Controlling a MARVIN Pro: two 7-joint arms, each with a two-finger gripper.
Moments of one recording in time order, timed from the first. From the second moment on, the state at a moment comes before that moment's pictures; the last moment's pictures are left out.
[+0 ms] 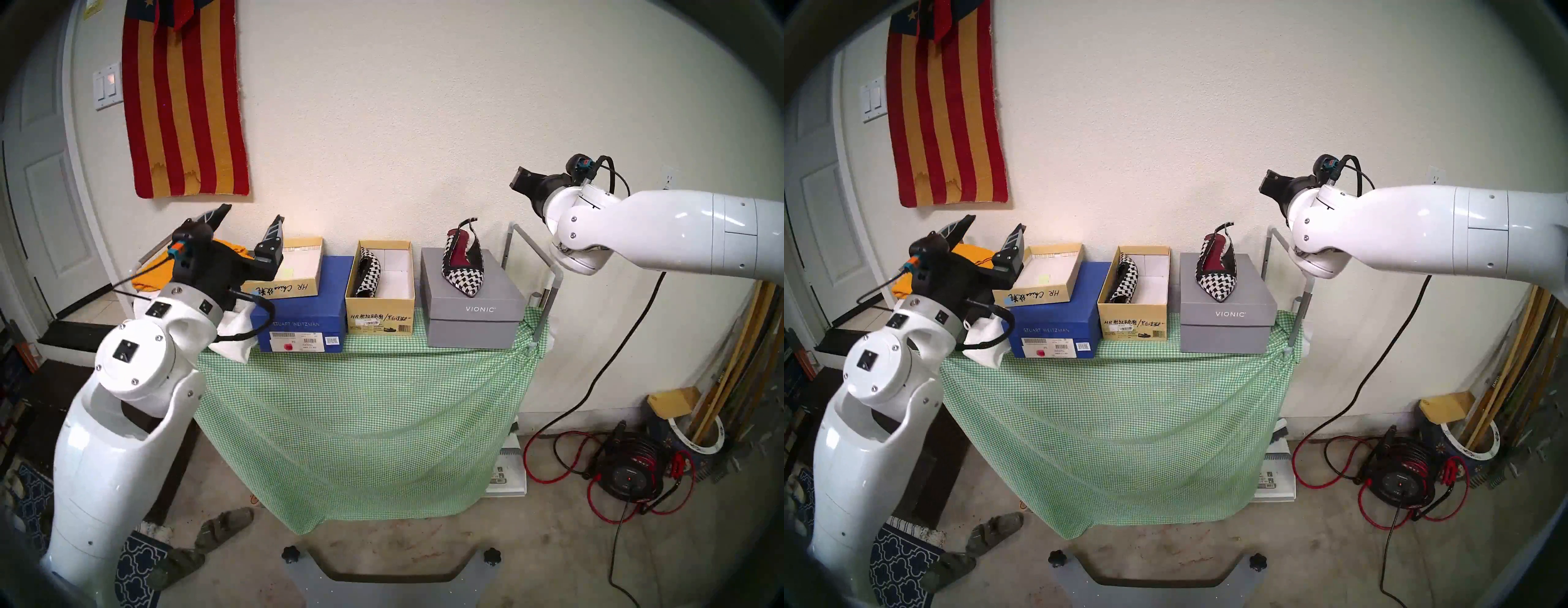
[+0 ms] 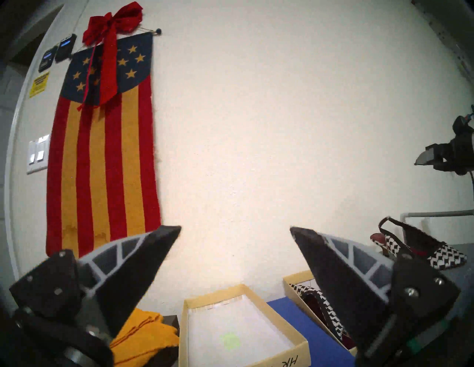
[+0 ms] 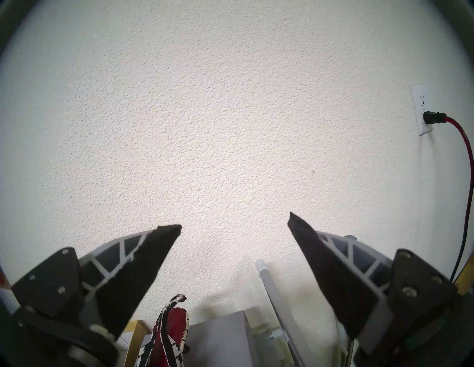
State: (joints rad) left arm 1.59 -0.94 -1.62 -2.20 -0.44 0.21 0.10; right arm 0.56 -0.78 -0.76 -1.64 2.18 -0.57 -0.68
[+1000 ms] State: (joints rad) left arm 1.23 -0.92 -1.38 -2.02 -0.56 0.51 -0.07; right arm 0.56 -0.77 -0.75 -1.65 2.15 -0.58 -0.71
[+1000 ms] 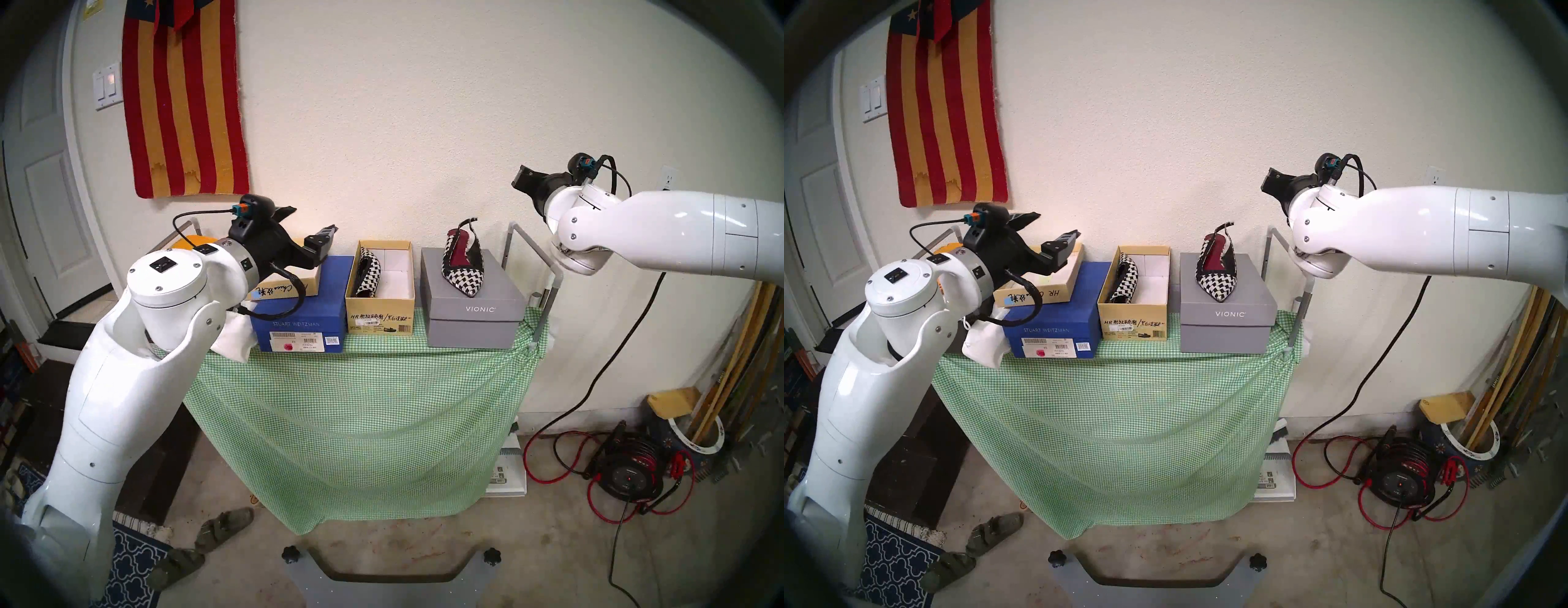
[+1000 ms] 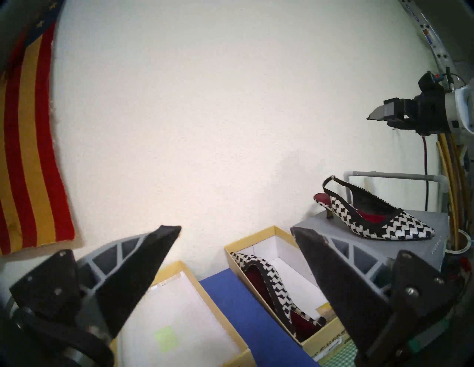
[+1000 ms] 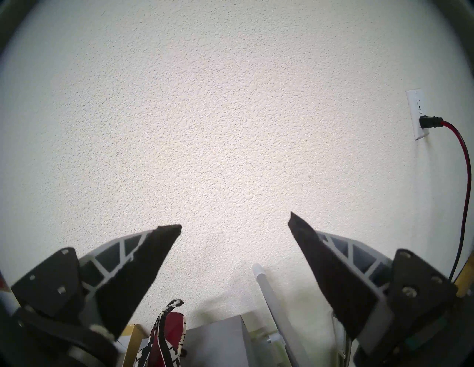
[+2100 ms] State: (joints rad) left arm 0.86 -1.20 -1.20 -1.67 -0.62 0.78 -0.12; right arm 0.56 -0.77 -0.74 -1.65 2.13 -0.58 -0.73
